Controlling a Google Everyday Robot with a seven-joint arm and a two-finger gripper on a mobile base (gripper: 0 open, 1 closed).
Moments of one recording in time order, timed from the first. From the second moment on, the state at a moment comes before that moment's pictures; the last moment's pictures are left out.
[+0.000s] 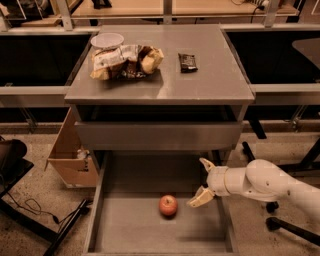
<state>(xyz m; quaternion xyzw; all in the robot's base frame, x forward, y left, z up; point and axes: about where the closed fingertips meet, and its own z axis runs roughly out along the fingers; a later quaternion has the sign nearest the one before) 0.565 -0.132 0.530 -0.52 0.73 0.19 0.40</state>
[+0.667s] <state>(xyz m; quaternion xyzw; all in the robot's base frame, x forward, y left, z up) 0.576 -0.118 0.488 -0.53 0.73 0.20 0.40</state>
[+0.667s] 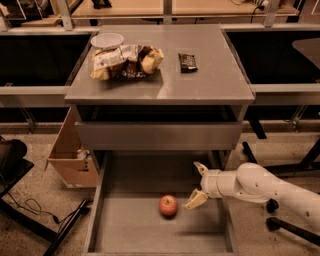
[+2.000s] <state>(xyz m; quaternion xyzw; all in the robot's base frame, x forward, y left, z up) 0.549 -0.036 0.391 -0.58 0.69 0.29 0.32</state>
